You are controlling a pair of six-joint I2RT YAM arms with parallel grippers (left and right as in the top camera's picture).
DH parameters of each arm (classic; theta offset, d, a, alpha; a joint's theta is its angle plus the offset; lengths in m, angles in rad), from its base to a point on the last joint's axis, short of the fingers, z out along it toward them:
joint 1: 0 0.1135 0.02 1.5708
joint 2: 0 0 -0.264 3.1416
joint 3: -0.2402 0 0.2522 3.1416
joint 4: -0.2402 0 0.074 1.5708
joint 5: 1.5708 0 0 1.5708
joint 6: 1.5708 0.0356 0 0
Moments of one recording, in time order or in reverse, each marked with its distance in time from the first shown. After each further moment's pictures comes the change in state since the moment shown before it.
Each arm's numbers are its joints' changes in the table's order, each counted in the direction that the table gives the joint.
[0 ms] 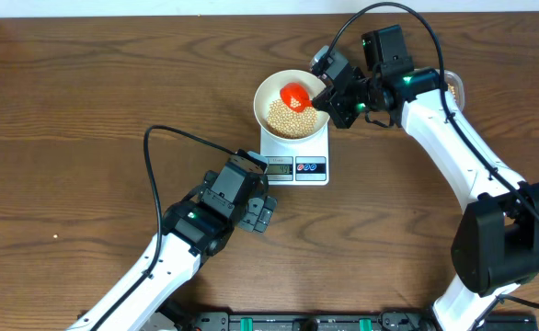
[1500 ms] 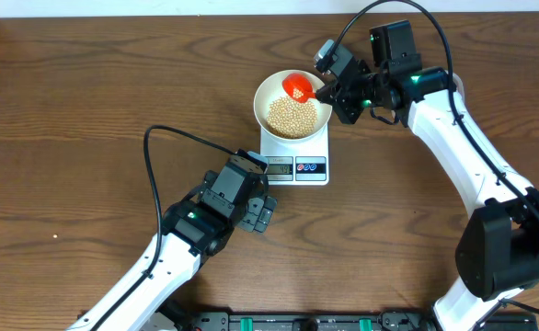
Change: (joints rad) left arm 0.000 0.000 0.000 0.000 0.000 0.000; right arm -0.017 0.027 0.000 0.030 -0.004 -0.079
